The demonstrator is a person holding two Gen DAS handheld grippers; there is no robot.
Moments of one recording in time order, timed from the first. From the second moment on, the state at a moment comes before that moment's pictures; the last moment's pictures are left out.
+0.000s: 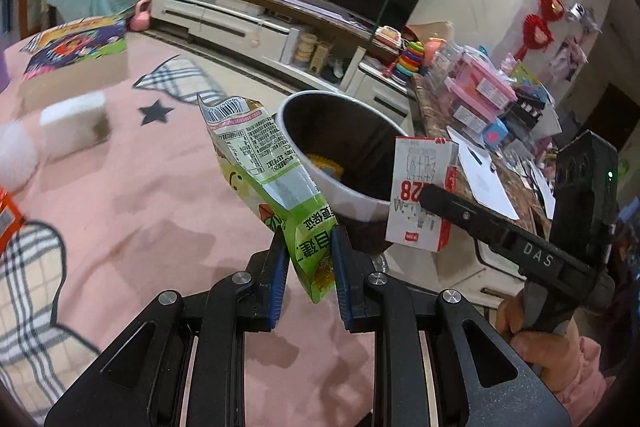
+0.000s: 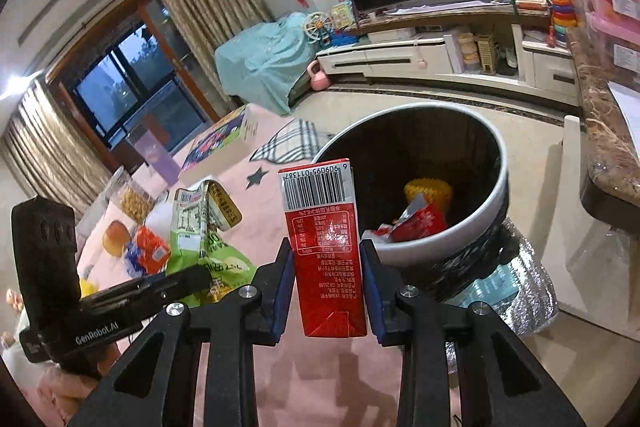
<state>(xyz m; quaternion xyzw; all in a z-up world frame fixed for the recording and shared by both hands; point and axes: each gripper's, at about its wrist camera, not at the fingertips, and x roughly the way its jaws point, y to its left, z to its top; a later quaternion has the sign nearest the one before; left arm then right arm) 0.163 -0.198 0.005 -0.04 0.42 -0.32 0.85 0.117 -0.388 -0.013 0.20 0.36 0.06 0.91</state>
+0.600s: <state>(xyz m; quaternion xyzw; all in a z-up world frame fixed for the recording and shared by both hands) 0.200 -0.267 0.019 -0.01 0.41 -0.35 0.84 0.156 -0.436 -0.008 0.23 0.34 0.03 0.91</state>
